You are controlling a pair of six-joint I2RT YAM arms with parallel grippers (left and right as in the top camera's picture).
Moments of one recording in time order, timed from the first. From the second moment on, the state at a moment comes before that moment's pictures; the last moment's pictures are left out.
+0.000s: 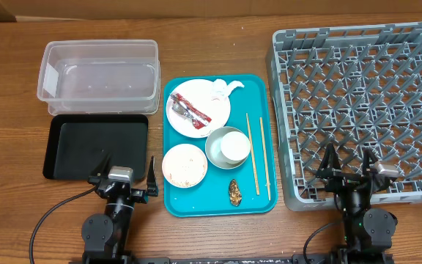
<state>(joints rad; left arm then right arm) -0.04 0.00 0.01 -0.07 0.08 0.03 -0.03 0.01 0.02 -0.03 0.02 0.30</state>
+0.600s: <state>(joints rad) -0.04 0.62 0.60 -0.45 0.10 -0.08 -0.03 0.46 0.56 -0.46 -0.01 0.33</state>
